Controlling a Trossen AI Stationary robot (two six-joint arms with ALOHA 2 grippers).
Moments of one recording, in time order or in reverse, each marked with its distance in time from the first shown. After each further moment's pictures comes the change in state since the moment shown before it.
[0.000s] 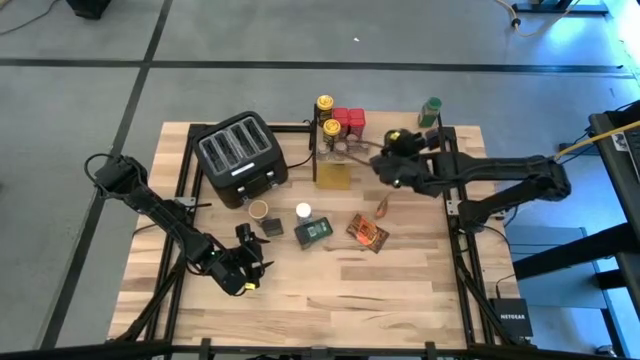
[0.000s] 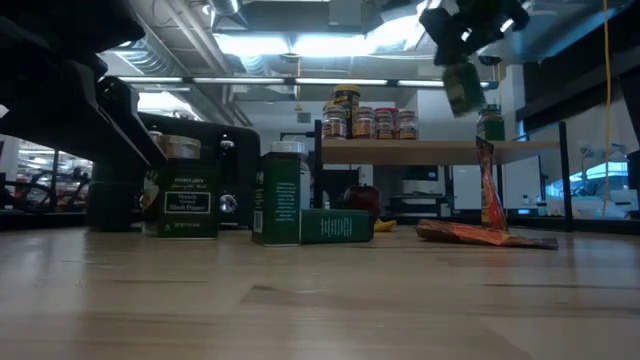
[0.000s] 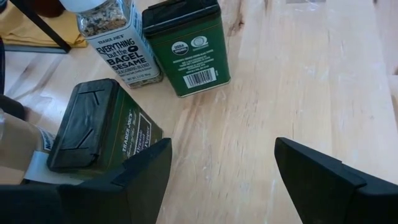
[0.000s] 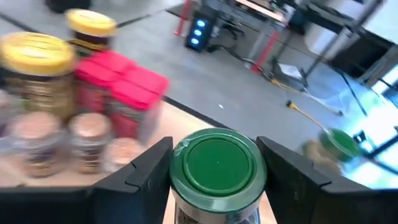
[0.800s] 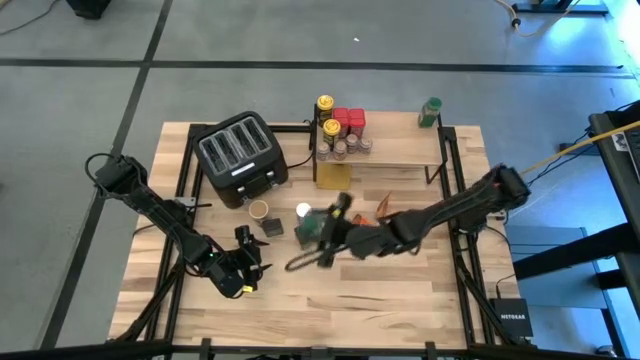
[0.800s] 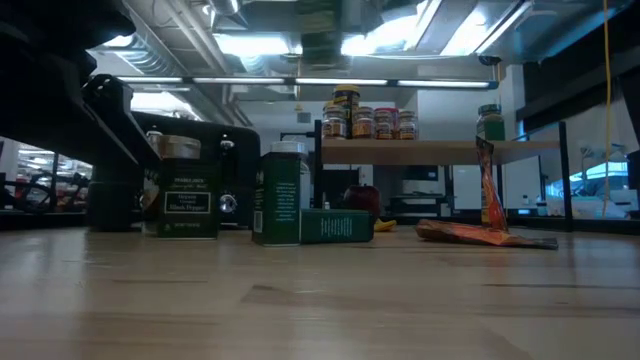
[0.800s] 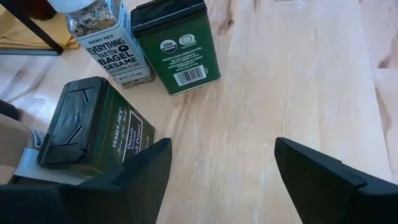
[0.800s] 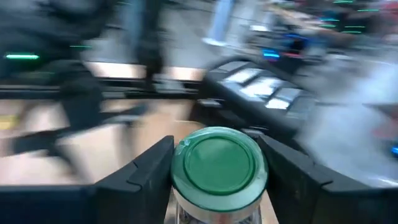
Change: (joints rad) left arm -0.028 0.000 0.000 -0.002 0.000 0.000; right arm 0.407 0.417 0.159 0.816 -0.373 -0.556
